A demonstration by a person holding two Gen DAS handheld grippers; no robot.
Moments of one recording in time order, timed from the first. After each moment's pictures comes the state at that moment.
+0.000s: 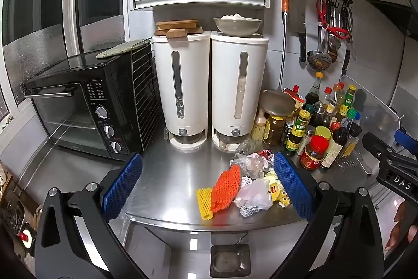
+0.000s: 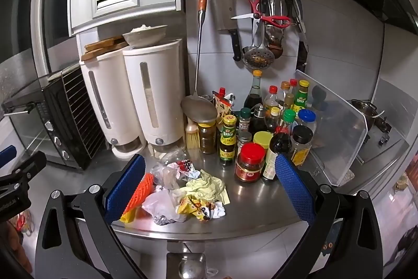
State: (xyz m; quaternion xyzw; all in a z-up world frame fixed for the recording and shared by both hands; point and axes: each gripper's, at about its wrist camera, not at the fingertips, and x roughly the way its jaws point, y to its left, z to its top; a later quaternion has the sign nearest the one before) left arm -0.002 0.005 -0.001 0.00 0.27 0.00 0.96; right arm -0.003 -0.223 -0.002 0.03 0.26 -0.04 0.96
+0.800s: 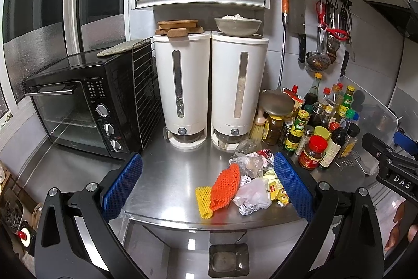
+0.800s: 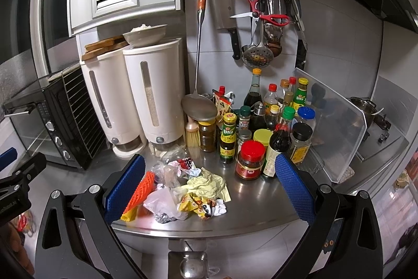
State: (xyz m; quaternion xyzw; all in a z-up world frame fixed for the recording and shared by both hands) left arm -0.009 0.000 0.003 0.00 0.27 0.00 0.96; right arm -0.007 -0.228 -0.005 0.03 0.26 -0.04 0.96
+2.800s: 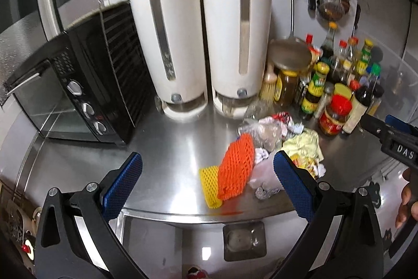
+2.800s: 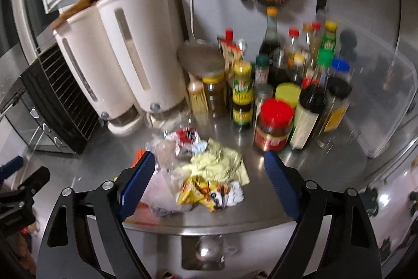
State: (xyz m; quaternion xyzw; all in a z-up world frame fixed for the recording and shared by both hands) left arm 0.075 -0.007 -0.088 0.05 0.37 -0.01 0.93; right arm 0.087 -0.249 -0.102 0.09 0.37 0.00 0.92
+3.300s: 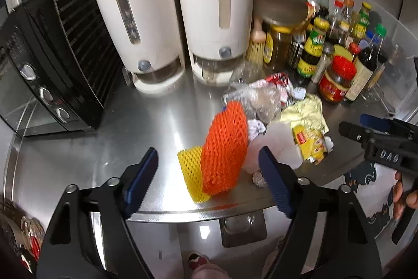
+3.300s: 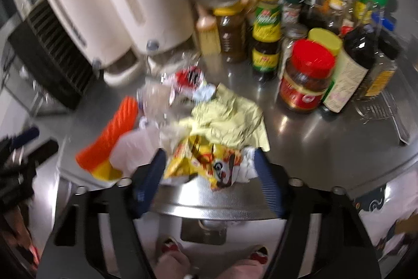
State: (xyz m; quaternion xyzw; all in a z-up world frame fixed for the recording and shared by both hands) left arm 0.119 -0.017 -0.161 0.07 0.44 -0.06 0.89; right arm 0.129 -0.239 -0.196 0.07 0.48 0.07 0.87
